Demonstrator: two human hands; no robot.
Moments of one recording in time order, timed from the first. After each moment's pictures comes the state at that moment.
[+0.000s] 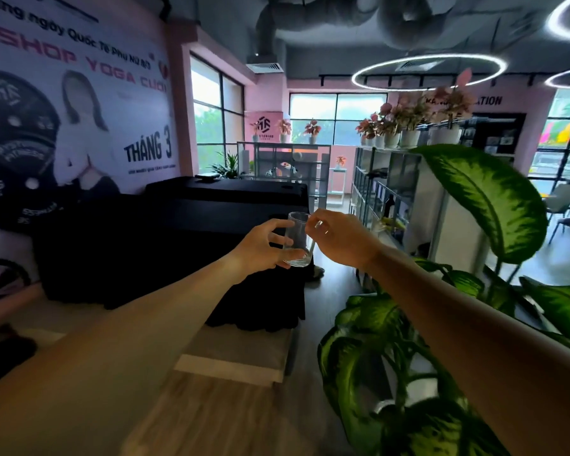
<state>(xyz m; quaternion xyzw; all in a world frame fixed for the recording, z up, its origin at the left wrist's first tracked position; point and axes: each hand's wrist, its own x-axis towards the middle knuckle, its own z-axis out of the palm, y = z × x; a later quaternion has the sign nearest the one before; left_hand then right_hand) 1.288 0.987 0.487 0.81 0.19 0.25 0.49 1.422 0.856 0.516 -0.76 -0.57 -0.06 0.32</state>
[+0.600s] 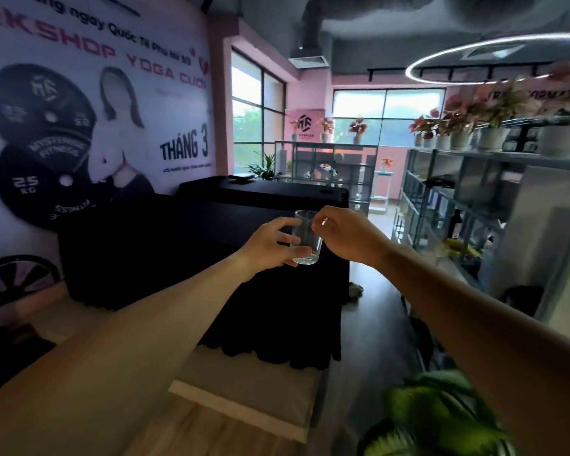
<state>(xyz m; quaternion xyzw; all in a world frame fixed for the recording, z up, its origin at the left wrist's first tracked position) 1.463 1.251 0.481 0.77 0.24 0.28 0.52 1.606 1.135 0.519 -0.73 -0.60 -0.04 0.33</state>
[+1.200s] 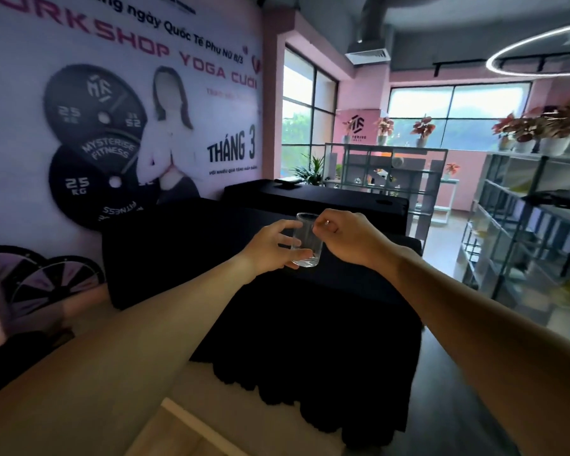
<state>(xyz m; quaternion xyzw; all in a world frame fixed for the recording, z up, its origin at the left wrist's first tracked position) 1.486 1.575 0.476 0.75 0.32 0.32 0.49 1.647 1.484 0.515 -0.68 -0.67 0.01 0.32</state>
